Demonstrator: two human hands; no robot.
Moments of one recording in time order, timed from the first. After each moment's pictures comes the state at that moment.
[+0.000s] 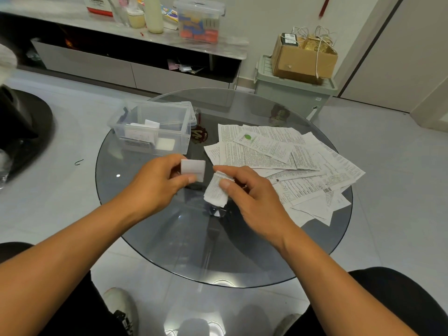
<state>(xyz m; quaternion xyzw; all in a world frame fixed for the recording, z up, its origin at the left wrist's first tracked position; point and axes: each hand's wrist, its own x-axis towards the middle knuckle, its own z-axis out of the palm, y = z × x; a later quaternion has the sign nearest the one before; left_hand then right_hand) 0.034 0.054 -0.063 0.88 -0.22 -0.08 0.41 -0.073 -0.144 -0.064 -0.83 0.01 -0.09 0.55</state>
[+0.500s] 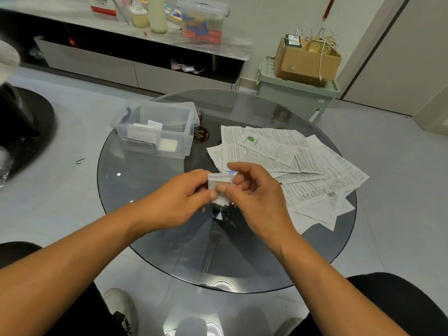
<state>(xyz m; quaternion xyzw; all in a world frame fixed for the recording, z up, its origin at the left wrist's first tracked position) 0.014 0.038 -0.063 0.81 -0.34 -0.18 0.43 -0.069 -0.137 -0.065 -0.80 0.09 -0.16 0.58</state>
